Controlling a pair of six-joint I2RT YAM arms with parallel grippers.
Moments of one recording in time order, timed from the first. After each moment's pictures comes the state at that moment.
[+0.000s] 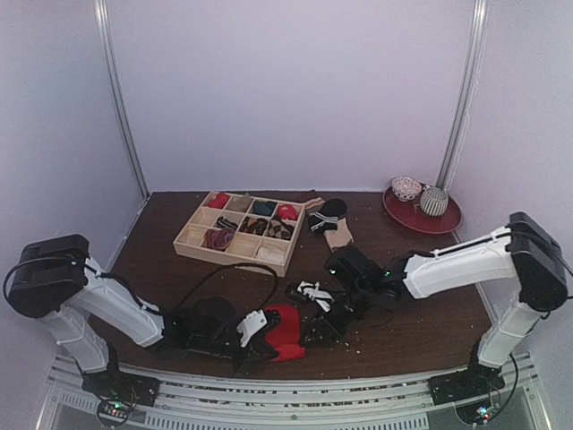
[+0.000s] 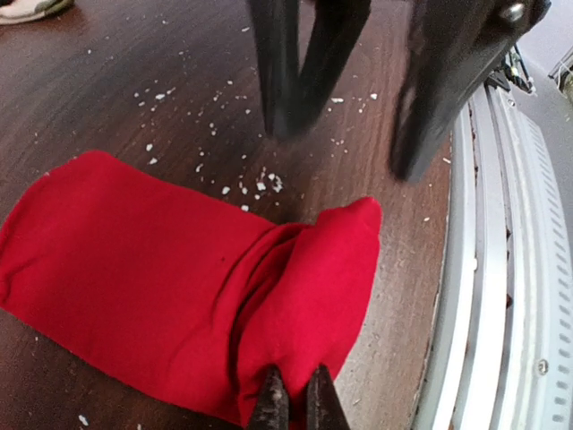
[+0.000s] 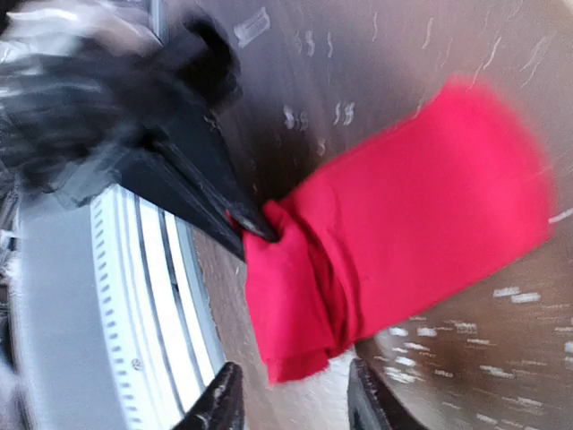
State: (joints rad) left arm -1.20 1.62 0.43 0.57 0.17 -0.17; right arm 1.00 1.69 0.92 -0.20 -0.53 0.12
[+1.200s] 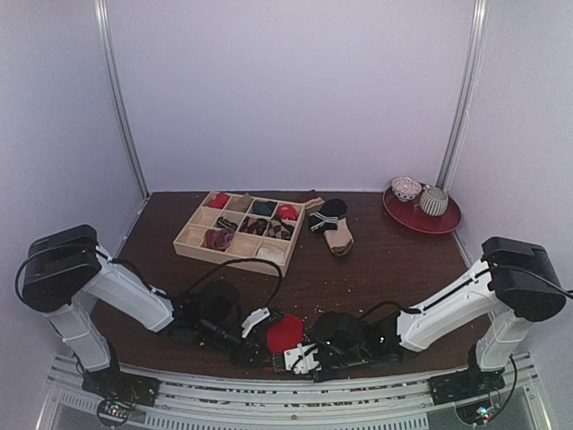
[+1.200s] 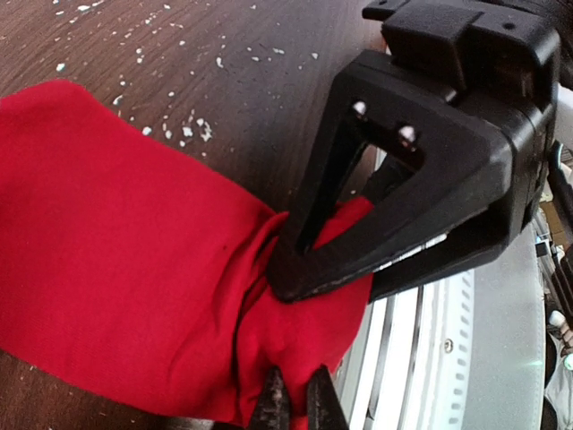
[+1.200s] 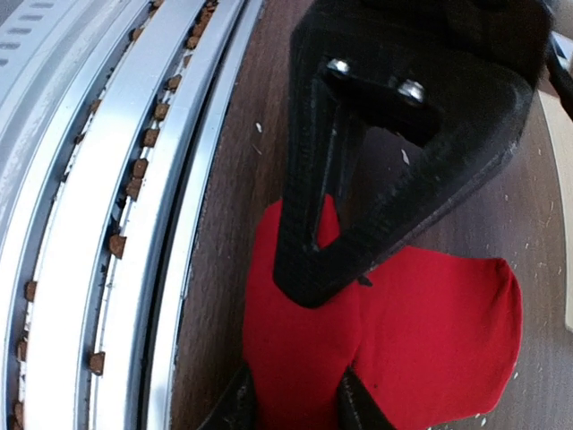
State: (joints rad) left arm -1.06 1.69 0.53 0.39 0.61 -0.31; right arm 1.32 1.73 0.68 0.29 0.01 -0.49
